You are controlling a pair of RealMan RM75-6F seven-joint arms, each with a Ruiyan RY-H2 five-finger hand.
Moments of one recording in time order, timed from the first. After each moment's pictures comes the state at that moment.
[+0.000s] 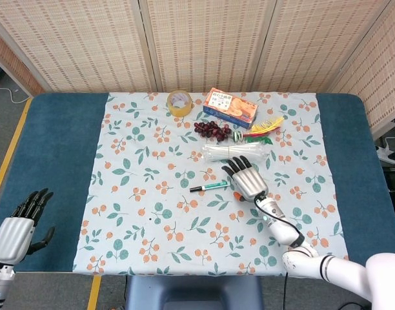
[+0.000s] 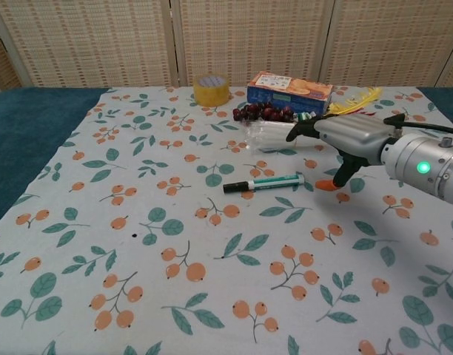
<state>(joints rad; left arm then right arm) -0.14 -1.12 0.00 -1.58 1.59 1.47 -0.02 0.71 -1.68 0.21 -1.20 -1.23 0.84 -0.33</state>
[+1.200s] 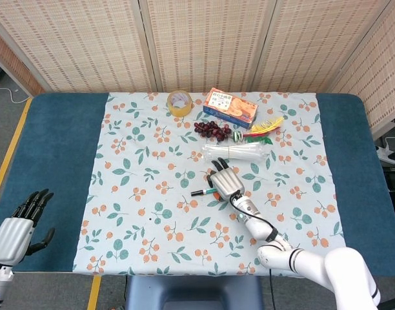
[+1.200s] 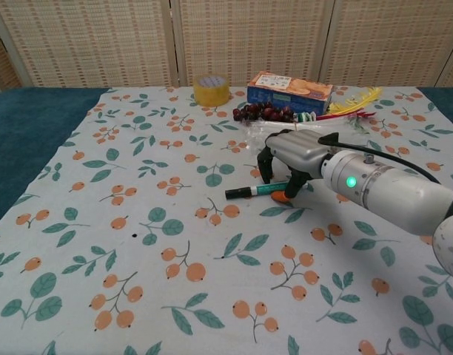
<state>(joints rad) -0.14 -1.11 0.01 -1.58 1.60 1.48 -0.07 0.84 -1.89 0.20 -0.96 -1.22 0.80 -0.29</state>
